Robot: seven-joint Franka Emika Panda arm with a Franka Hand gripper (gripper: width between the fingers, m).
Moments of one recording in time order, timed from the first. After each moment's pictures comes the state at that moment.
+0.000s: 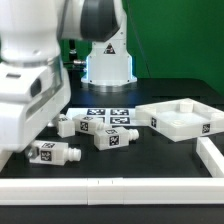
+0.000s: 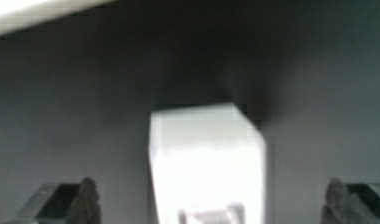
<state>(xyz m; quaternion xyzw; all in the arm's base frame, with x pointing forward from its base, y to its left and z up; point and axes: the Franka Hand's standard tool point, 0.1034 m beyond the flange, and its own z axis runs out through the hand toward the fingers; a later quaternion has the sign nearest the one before) 0.531 -0.134 0.044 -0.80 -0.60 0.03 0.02</state>
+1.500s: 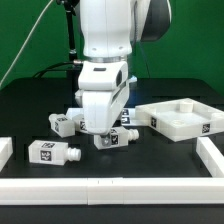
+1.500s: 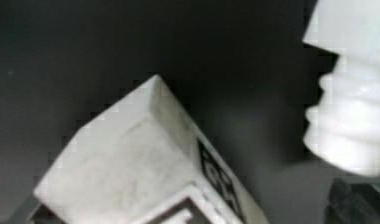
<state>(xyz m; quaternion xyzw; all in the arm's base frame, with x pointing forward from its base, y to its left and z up) 0.471 -0.019 0.009 -0.80 -0.60 0.00 0.03</state>
